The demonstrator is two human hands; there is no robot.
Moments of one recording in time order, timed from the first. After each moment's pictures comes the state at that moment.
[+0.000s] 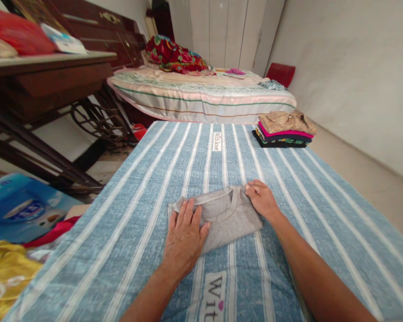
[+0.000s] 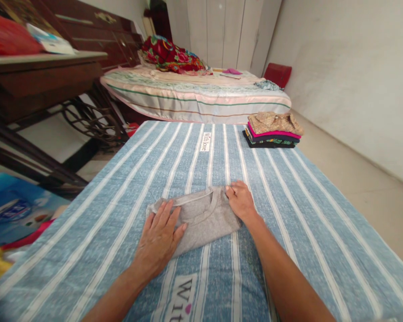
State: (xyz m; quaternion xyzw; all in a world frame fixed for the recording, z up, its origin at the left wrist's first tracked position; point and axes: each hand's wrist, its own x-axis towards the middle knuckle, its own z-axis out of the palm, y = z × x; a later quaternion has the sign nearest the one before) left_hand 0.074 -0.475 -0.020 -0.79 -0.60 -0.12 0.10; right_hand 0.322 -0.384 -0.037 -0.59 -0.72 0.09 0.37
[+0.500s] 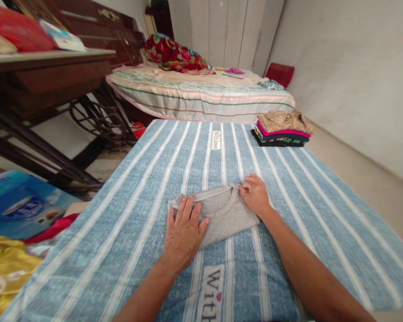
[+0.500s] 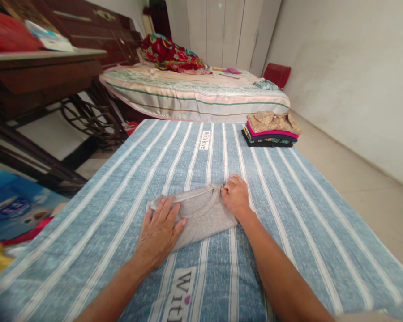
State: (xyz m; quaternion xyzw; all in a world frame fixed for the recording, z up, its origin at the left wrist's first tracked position) left_hand 0.077 -0.476 -0.016 -0.78 -0.61 -0.12 0.08; right_hand 0.316 -0.382 -0.042 -0.57 -0.73 0.01 0.38
